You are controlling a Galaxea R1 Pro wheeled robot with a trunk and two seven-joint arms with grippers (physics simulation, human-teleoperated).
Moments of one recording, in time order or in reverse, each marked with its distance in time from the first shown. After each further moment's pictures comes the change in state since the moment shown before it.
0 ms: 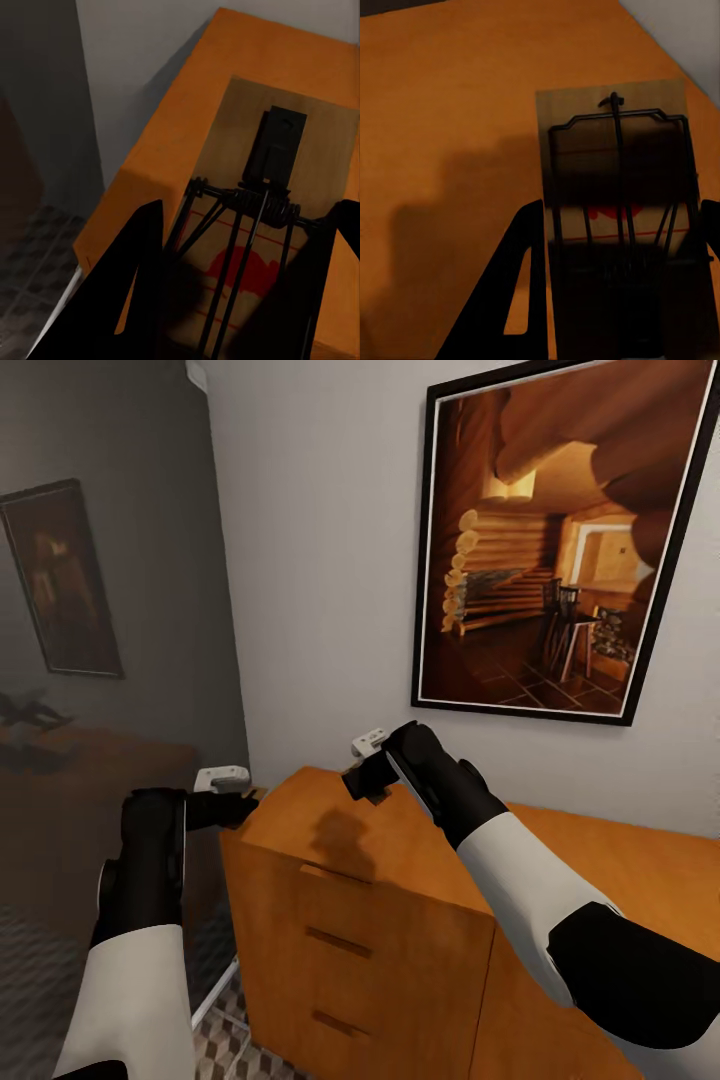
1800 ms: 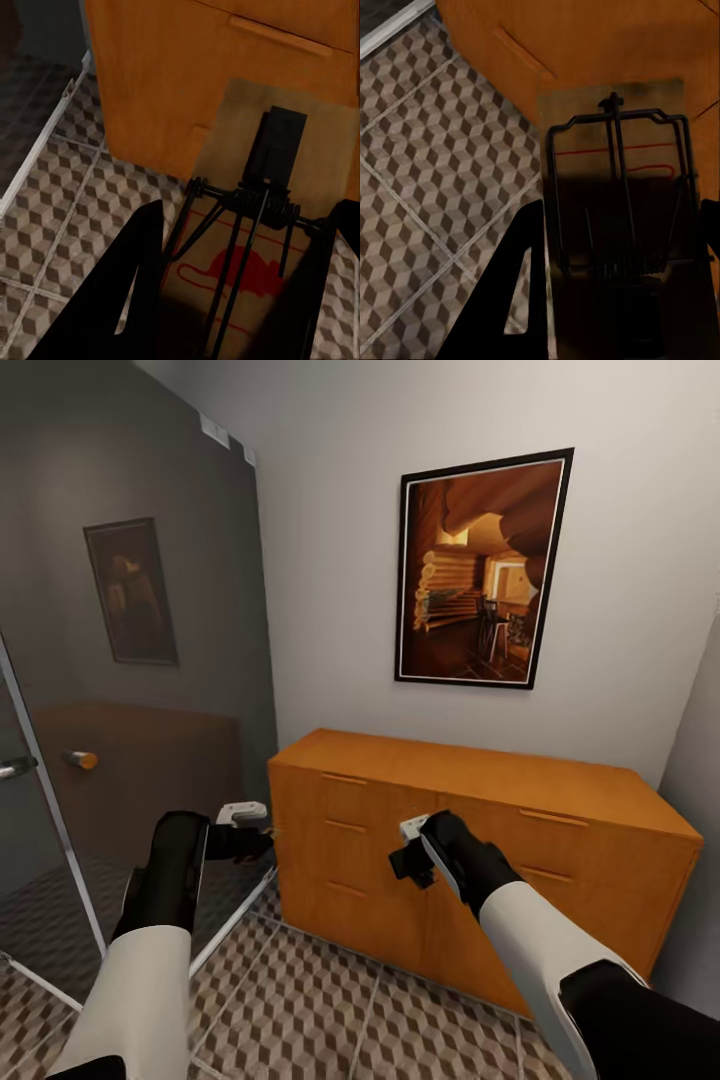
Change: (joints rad) left arm 0.000 0.025 0.013 0.283 0.011 -0.056 0.015; right arm 0.207 -0.058 -0.162 0.283 -0.016 -0.173 -0.202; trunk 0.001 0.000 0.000
